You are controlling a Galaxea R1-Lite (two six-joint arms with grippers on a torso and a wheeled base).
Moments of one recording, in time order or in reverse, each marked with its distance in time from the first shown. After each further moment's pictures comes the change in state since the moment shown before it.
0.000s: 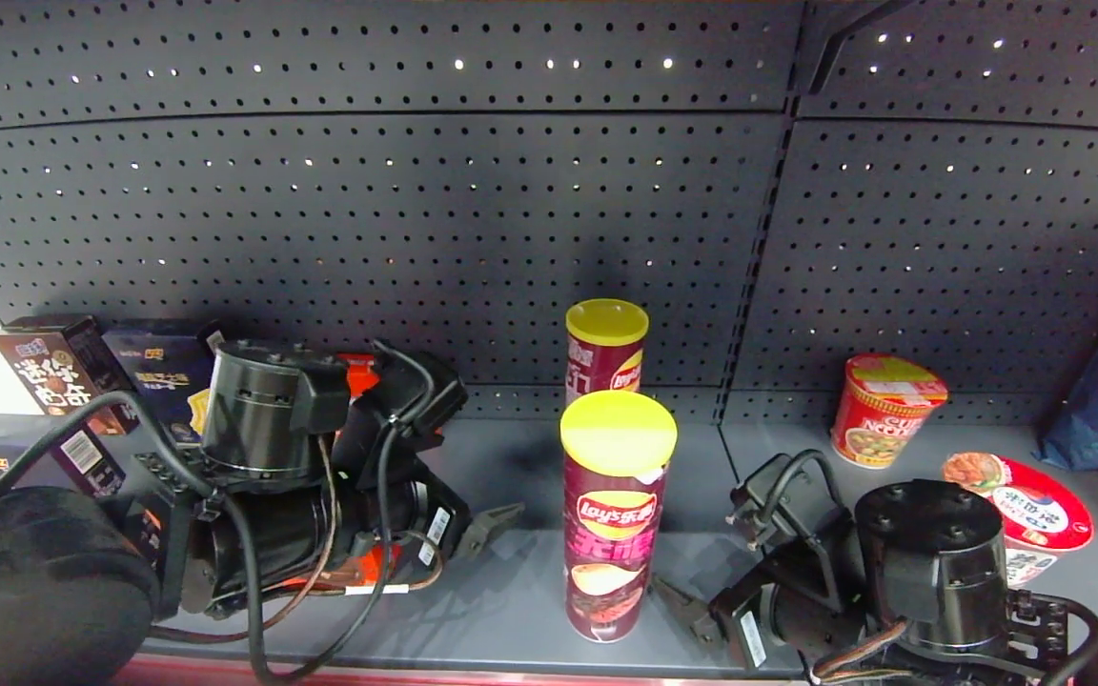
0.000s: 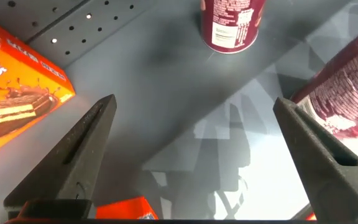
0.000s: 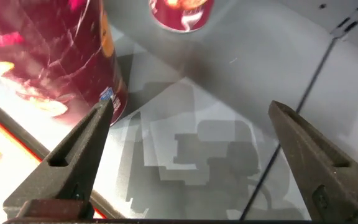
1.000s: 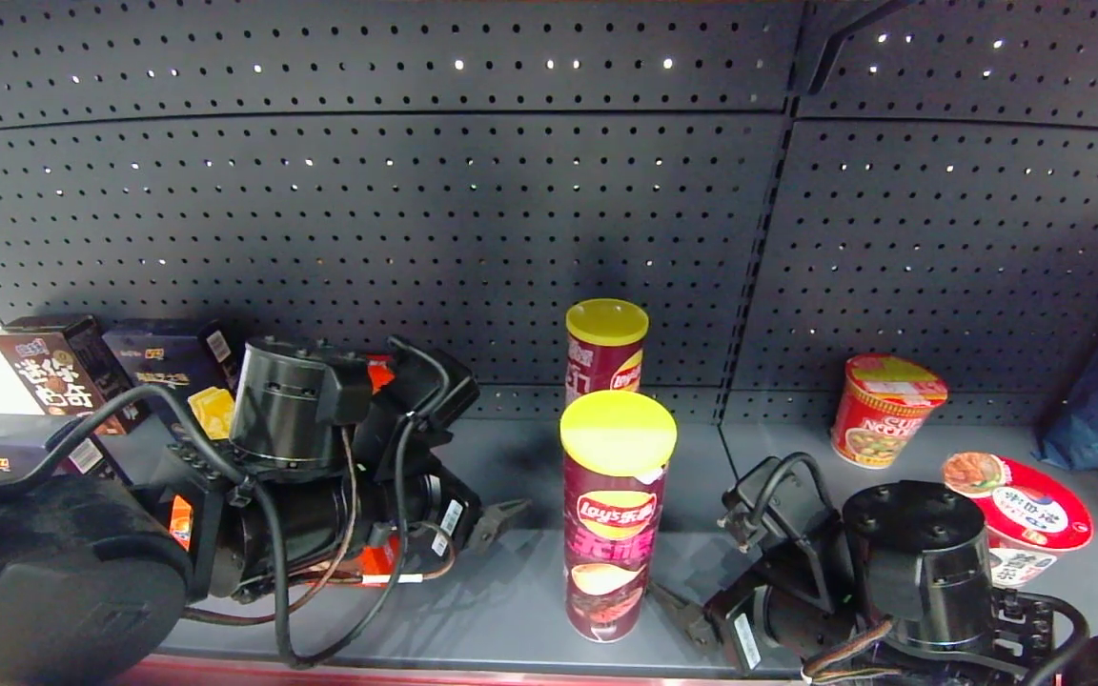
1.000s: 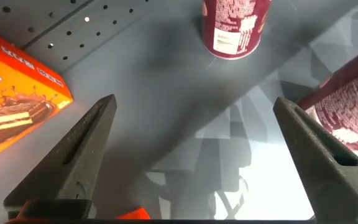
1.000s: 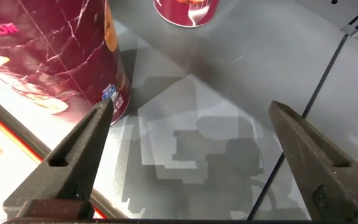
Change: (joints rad) left arm 0.001 0.047 -0.035 -0.001 -0.002 -0.001; right arm 0.000 0.020 -0.010 0.008 0.012 -0.002
